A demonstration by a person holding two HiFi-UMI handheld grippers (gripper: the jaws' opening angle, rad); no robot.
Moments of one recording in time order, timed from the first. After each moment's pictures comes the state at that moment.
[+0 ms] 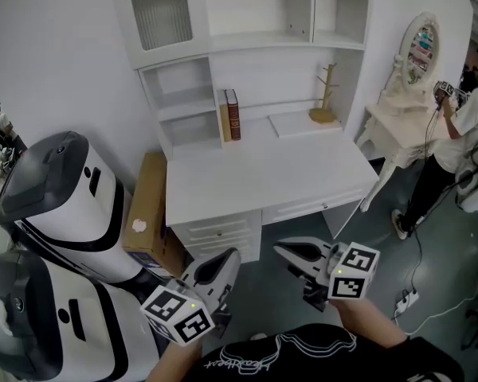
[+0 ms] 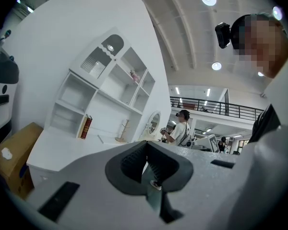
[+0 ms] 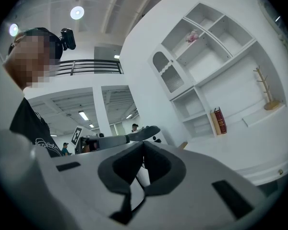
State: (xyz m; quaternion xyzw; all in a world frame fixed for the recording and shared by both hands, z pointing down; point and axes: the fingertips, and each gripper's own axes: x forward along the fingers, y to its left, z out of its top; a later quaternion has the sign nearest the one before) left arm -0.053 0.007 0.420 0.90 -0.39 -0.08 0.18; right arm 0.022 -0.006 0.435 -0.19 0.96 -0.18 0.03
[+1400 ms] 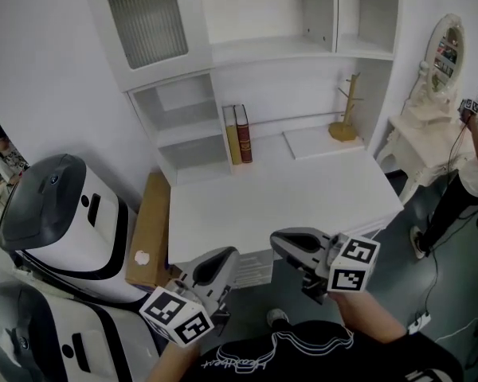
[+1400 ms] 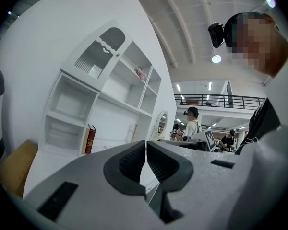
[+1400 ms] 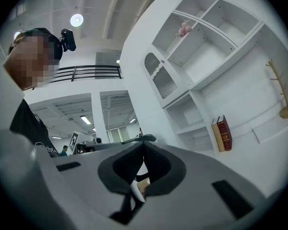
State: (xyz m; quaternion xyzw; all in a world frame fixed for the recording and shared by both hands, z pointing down) left arm -0.060 -0.157 0.416 0.90 -0.41 -0.06 0.14; right arm 0.008 -0.188 0.420 -0.16 0.97 -0.17 0.06
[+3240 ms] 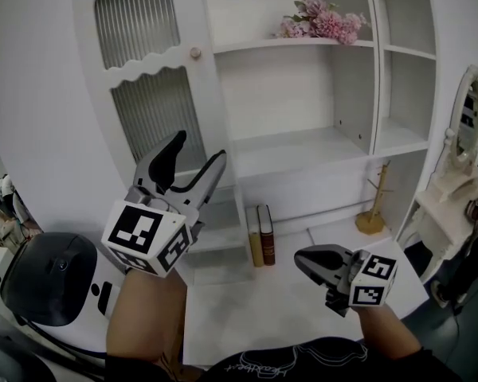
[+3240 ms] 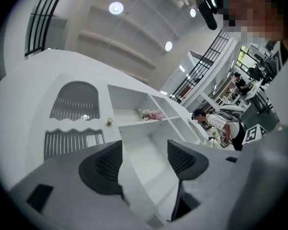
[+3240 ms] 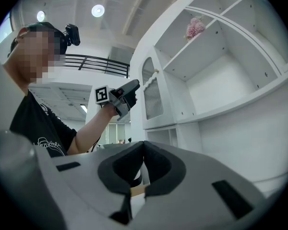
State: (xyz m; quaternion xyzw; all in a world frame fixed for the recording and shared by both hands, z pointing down) left arm -0.135 -0.461 0.086 0.82 -0.49 -0.04 -0.29; right arm -0.003 -0.428 0.314 -0.16 0.98 -0.04 0.05
